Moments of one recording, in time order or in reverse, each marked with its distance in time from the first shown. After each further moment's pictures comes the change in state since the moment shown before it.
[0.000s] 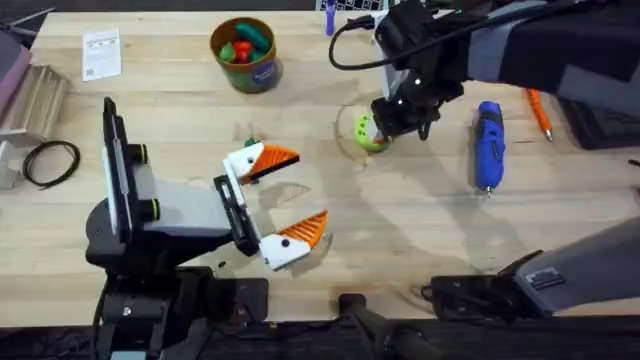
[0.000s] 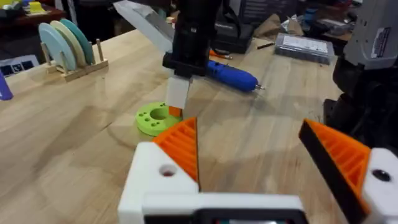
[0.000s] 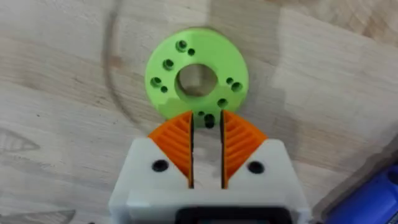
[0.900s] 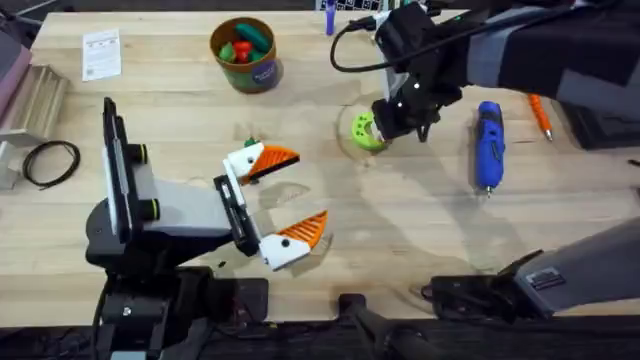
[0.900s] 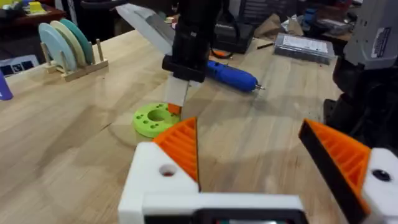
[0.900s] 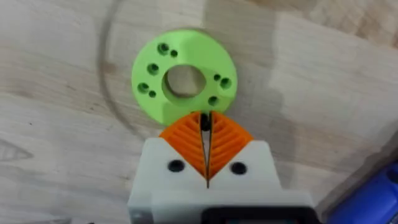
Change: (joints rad) left arm 0.000 0.000 0.000 0.000 0.000 0.000; right arm 0.000 -0.004 -0.028 0.035 0.021 0.000
